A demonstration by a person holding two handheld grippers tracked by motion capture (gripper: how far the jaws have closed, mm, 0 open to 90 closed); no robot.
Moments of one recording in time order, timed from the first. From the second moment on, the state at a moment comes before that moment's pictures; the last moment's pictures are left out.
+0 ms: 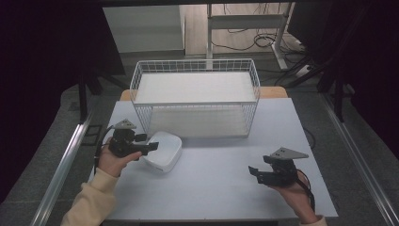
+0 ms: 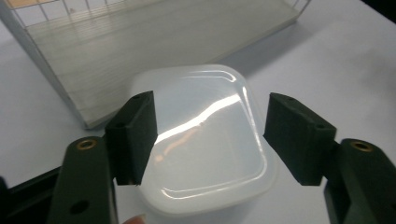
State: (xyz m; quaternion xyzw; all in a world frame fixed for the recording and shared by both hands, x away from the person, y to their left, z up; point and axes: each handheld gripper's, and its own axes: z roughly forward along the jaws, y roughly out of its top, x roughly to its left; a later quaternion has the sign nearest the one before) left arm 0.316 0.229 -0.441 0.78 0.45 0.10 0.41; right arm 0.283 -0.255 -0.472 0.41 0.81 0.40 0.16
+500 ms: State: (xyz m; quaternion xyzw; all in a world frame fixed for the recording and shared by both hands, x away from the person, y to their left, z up) left arm 0.351 0.246 -0.458 0.78 0.49 0.09 0.37; right arm 0.285 -0.256 -0.477 0.41 0.81 0.39 0.16
